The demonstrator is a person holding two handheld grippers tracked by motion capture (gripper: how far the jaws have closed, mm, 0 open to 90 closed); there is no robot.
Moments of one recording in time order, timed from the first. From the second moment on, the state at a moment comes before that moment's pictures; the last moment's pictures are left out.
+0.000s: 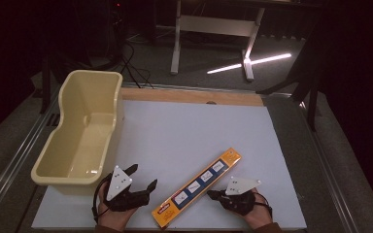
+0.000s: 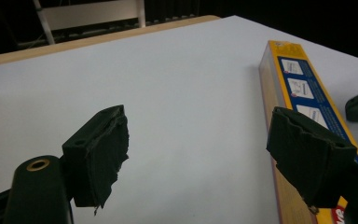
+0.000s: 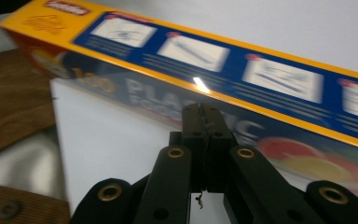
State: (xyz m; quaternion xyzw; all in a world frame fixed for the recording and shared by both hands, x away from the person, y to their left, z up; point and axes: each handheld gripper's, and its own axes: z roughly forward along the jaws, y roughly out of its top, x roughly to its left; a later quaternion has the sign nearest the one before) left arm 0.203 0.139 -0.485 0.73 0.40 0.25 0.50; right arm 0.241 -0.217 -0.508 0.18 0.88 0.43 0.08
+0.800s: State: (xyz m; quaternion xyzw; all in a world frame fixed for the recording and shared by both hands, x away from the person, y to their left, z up) left arm 0.201 0.140 -0.484 0.73 0.40 0.26 0.50; right arm 0.220 -0.153 -0.515 0.07 0.92 0.39 0.04
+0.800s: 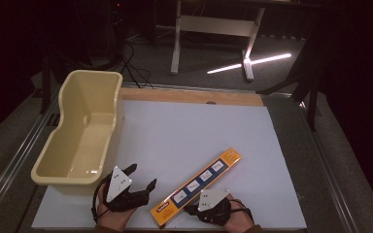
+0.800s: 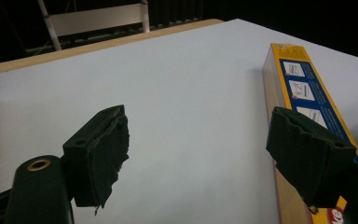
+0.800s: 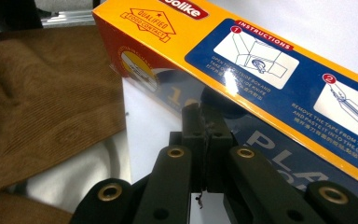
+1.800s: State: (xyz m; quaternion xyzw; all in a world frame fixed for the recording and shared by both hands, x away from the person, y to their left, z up) left arm 0.200 0.144 -0.482 0.72 0.40 0.26 0.50; right arm 0.297 -0.113 -0.517 0.21 0.90 0.36 0.12
